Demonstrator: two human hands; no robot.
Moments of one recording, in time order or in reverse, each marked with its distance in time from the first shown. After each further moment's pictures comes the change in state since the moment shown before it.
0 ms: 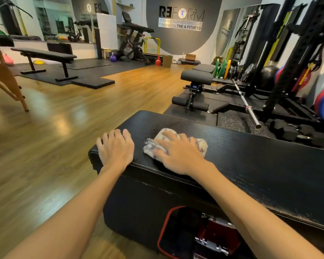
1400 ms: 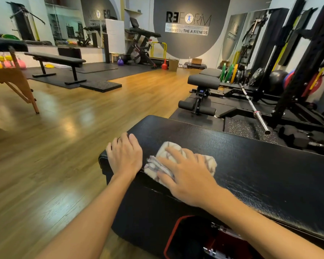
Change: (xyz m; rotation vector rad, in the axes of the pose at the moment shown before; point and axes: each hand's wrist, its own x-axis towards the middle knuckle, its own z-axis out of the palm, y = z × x) left_hand -0.008 0.001 -0.005 -0.226 0.106 -0.044; right_hand -0.039 -0.022 0.007 -0.041 0.068 -0.104
